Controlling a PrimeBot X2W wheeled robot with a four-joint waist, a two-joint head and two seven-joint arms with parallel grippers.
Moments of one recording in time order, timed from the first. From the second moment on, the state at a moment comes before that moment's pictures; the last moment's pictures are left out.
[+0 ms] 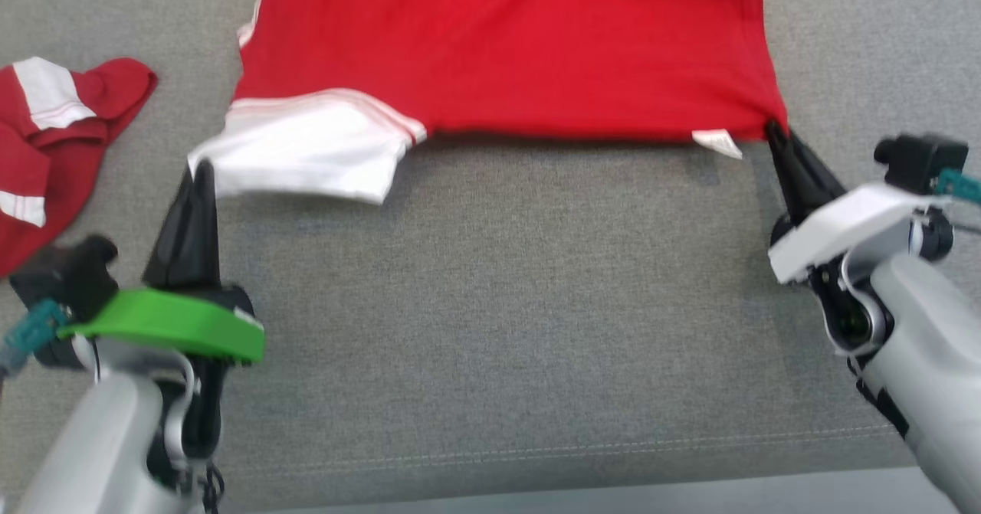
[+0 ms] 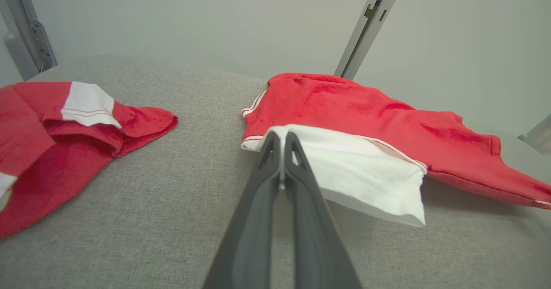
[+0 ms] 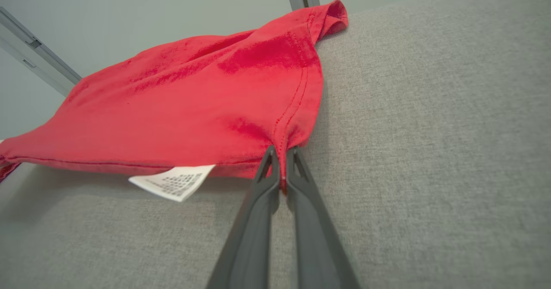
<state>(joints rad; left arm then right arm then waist) -0.40 0.40 -0.36 0.14 -0.79 0.09 -0.21 -0.69 -0.43 0.55 0.60 0.92 0.13 -0.26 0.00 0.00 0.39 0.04</state>
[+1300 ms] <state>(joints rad) 0.19 0.50 -0.49 -0.17 -0.93 0.28 0.09 0.01 -0.26 0.16 0.39 0.55 0.13 -0.13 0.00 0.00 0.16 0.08</state>
